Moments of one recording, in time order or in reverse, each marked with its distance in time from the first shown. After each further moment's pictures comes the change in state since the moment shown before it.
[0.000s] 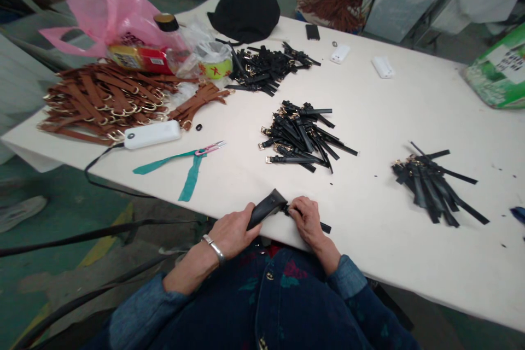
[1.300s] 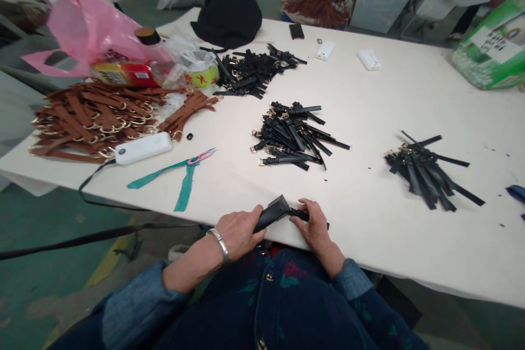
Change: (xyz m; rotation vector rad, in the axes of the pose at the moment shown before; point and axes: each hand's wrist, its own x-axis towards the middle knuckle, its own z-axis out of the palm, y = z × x) left_hand 0.006 0.026 -0.021 0.236 -0.065 0.151; right_hand -0.028 0.025 0.005 0.037 0.275 0.050
